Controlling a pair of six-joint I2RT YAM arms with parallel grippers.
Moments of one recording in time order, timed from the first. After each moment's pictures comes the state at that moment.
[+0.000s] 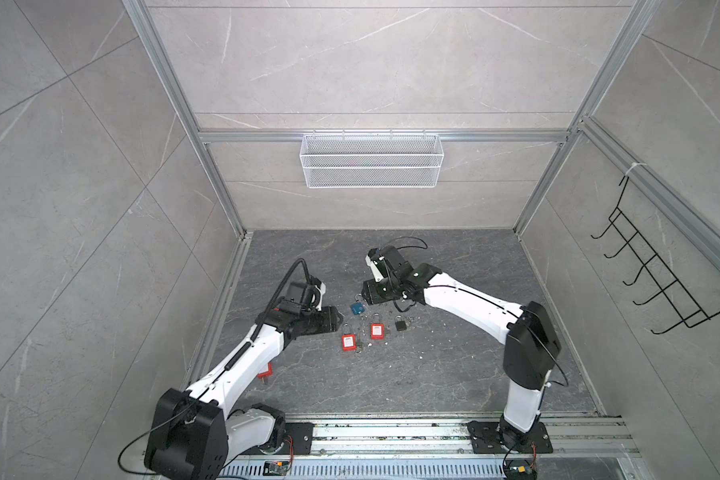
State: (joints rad) left arm -0.35 1.17 0.81 -0.55 0.26 -0.39; right arm 0.77 1.93 1.64 -0.64 -0.02 0.39
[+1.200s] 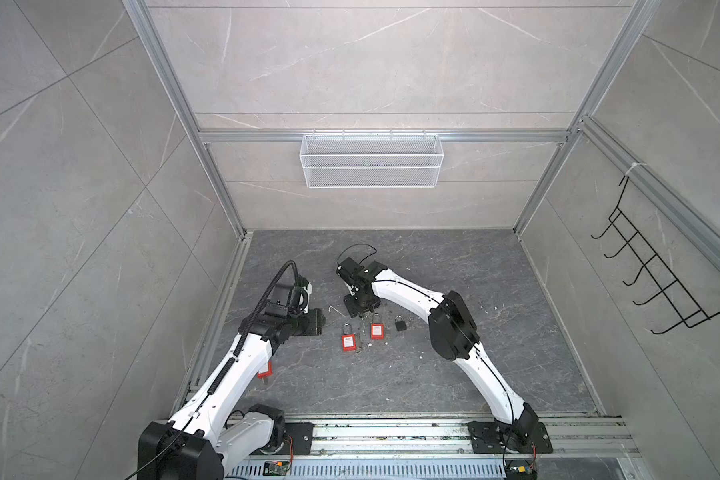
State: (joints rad) left arm -0.30 1.07 0.81 -0.70 0.14 -0.25; right arm 0.82 2.52 2.26 -1.07 0.02 0.32
